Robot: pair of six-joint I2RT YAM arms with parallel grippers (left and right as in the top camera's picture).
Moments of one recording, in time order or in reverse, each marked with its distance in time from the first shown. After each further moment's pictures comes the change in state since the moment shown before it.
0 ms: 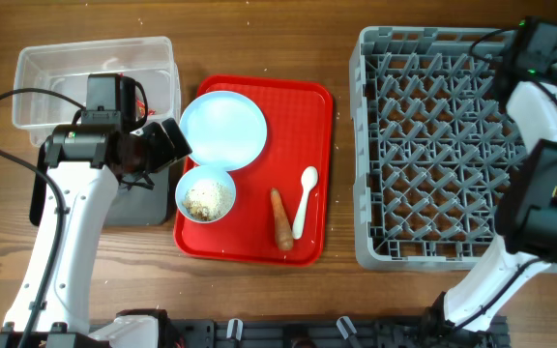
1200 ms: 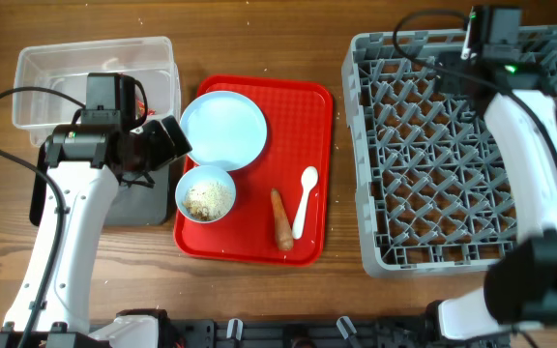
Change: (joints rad) left arm 0.000 0.000 0.000 0.025 0.000 0.000; right arm 0.242 -0.405 -0.002 -0.502 -1.209 0.143
